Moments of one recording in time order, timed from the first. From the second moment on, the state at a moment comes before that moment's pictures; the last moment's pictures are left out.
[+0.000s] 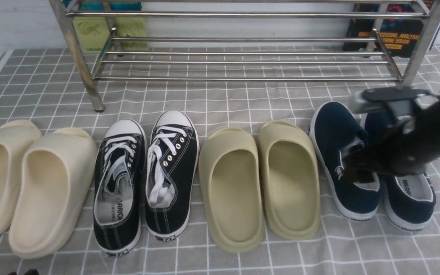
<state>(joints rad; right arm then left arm) 0.30 1.65 -1.04 0.15 0.59 0.03 -0.07 -0.01 0.03 -0.12 0.40 -0.16</state>
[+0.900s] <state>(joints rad) 0.35 1.67 -1.20 0.13 0.71 0.05 -0.07 -0.01 0.03 -0.12 0.40 -0.16</state>
